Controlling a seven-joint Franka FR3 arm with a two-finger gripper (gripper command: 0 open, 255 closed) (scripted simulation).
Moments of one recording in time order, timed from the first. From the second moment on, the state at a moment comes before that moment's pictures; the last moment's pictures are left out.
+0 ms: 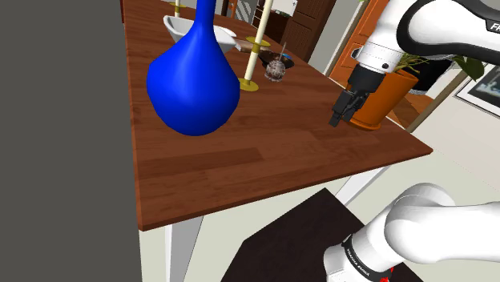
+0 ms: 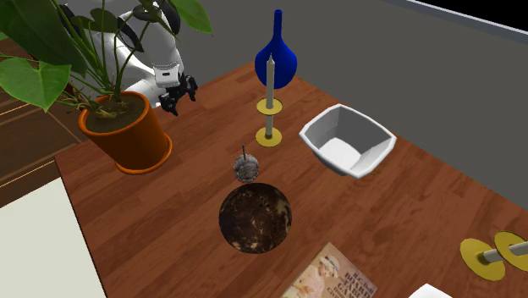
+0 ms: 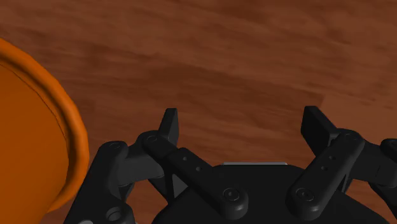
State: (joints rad) arm 0.02 -0.79 -0.06 -2.43 -0.01 1.58 -0.08
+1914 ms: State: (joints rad) arm -0.83 -0.39 0.64 -2.44 -0.49 3.13 0.83
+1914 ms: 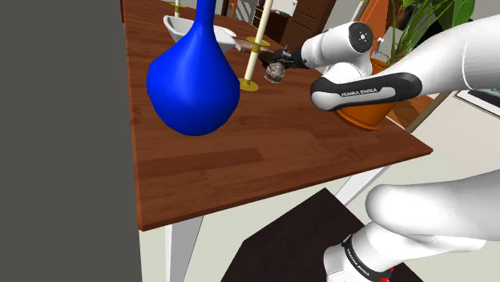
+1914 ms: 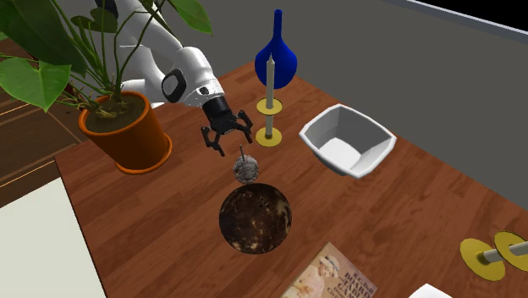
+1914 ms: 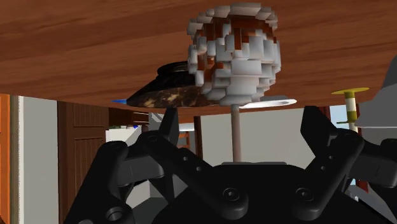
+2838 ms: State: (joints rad) arm -1.18 -0.32 0.95 -2.35 -0.58 3.21 0.93
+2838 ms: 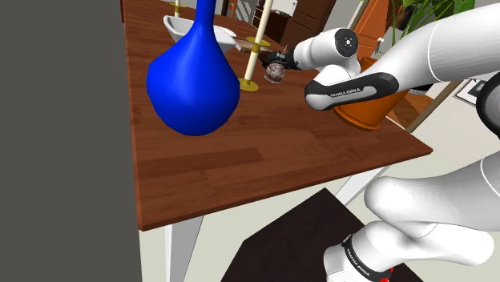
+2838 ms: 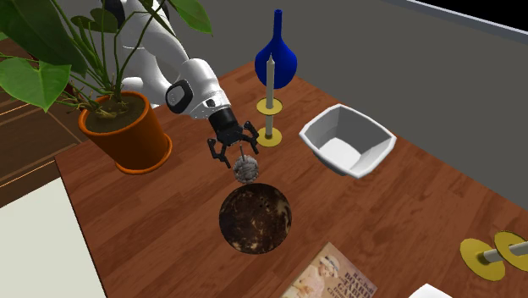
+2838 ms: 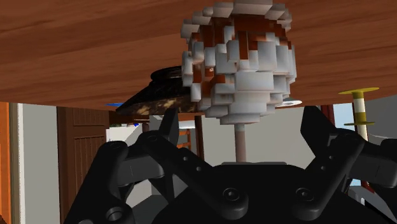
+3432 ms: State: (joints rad) arm -1.20 -0.33 0.96 -2.35 -0.58 3.21 0.94
